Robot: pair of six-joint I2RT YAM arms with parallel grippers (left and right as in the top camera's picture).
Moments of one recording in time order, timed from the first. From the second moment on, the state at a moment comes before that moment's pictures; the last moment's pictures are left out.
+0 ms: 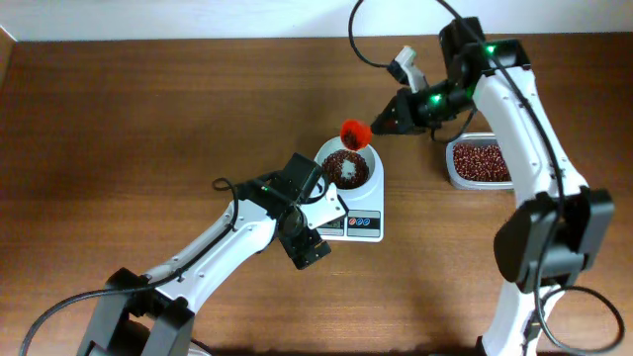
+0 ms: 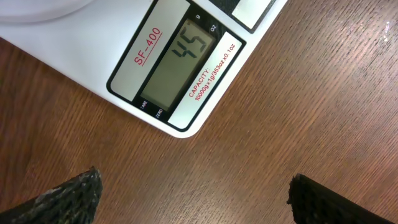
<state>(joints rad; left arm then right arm) -0.55 1.59 1.00 -0.77 0.12 0.50 0.14 2.05 1.98 -1.32 -0.83 -0.16</state>
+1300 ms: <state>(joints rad) -0.55 1.59 1.00 -0.77 0.12 0.50 0.30 2.02 1.99 -1.26 -0.36 -0.18</state>
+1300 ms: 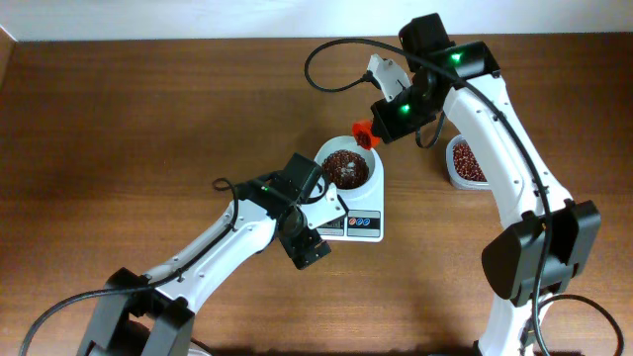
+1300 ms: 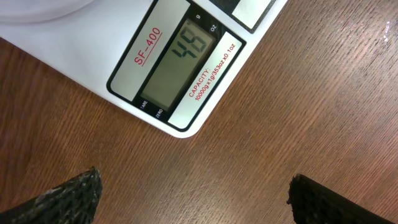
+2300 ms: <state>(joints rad) -0.55 1.59 1.00 -0.77 0.12 0.50 0.30 2.02 1.99 -1.26 -0.36 -0.18</state>
